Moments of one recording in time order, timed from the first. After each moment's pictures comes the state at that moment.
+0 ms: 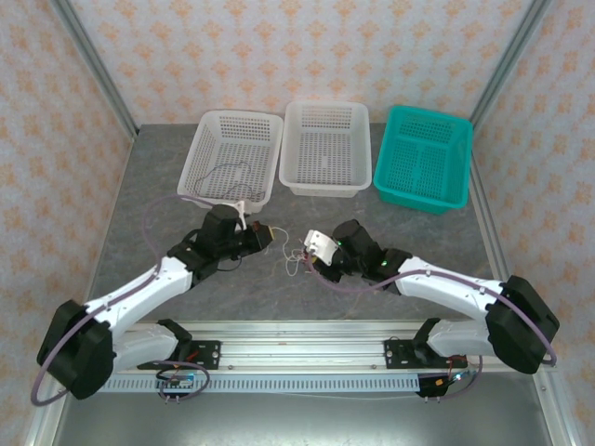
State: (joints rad) left arm -0.50 1.10 0.63 -0.13 0.20 -0.85; right arm 0.83 1.23 0.65 -0.14 -0.13 -0.31
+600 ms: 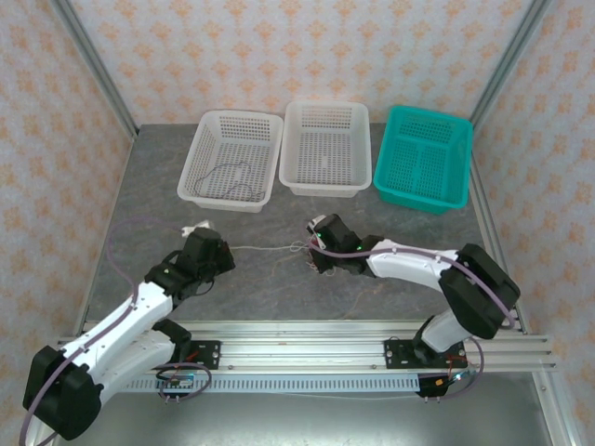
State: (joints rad) left arm -0.43 0.84 0.46 -0.50 -0.16 -0.82; right arm 0.80 1.54 0.81 -0.26 0.06 0.28
